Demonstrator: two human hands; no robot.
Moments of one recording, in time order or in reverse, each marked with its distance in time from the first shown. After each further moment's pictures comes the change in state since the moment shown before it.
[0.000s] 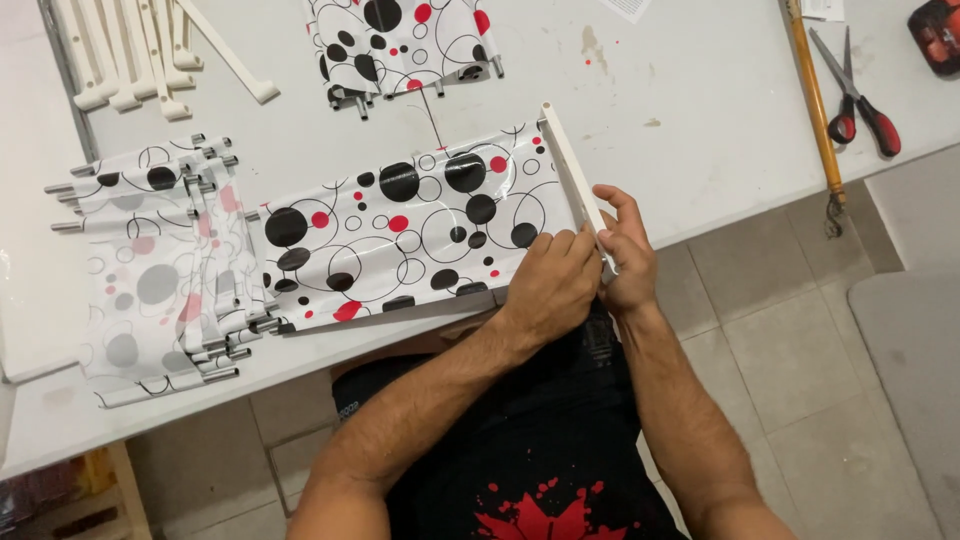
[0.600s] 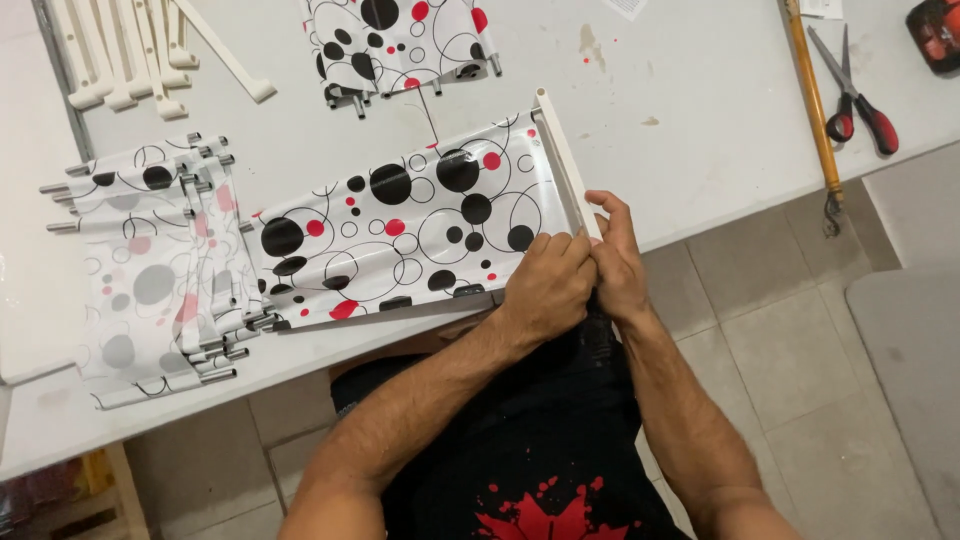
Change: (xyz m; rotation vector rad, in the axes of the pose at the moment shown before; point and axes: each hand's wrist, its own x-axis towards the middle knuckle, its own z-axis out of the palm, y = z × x) left_hand -0.016 -0.001 0.022 -0.105 -0.003 0.003; right_hand 0.004 0.000 -0.007 -0.321 -0.159 -0.110
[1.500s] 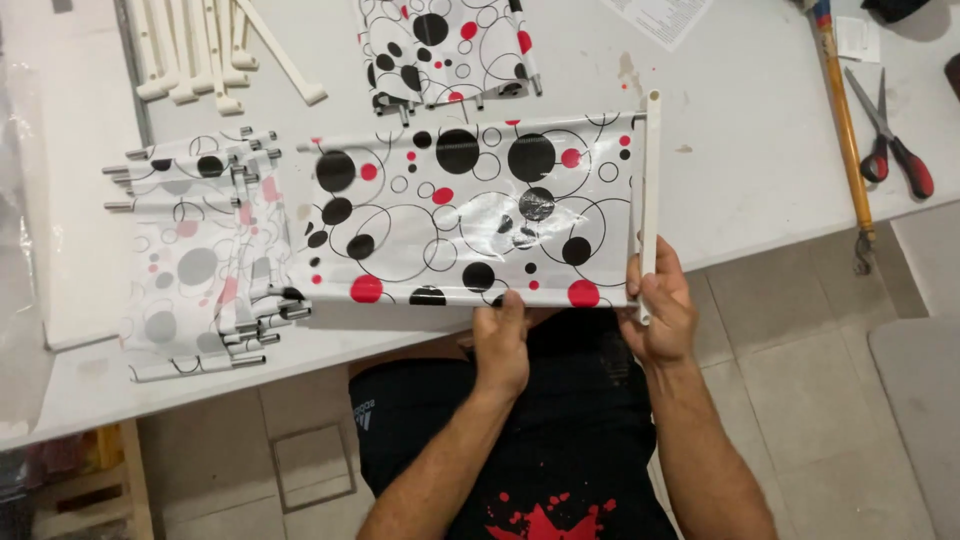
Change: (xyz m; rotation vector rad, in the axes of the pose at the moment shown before) left_hand -0.103 0.021 -0.014 -1.214 0.534 -1.415; right_hand -0.026 0.004 0.003 0.720 0.089 -0.042
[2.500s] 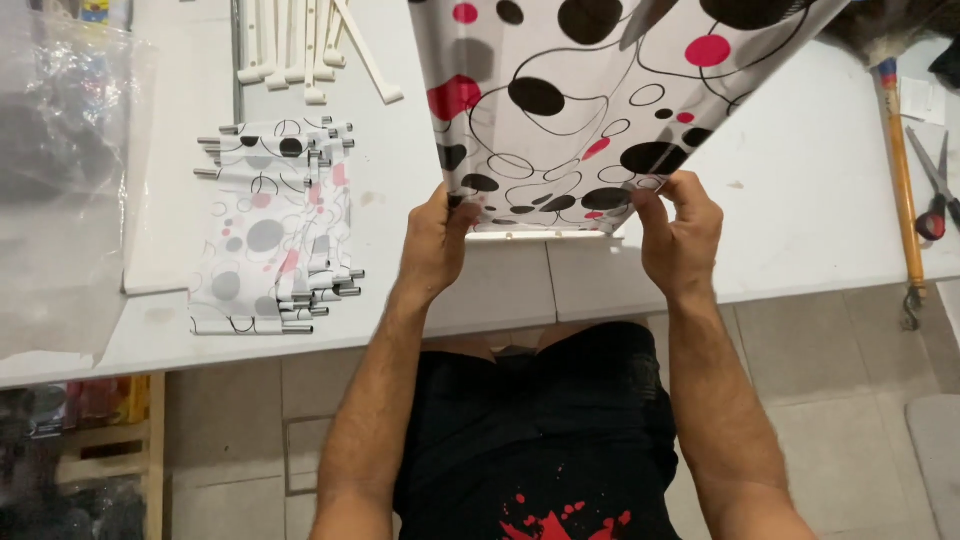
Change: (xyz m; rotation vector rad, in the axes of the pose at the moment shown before) left_hand 0.098 0.186 -0.046 0.720 -0.239 0.715; right_hand 0.104 -0.015 0.086 -1.134 -0.116 -0.435
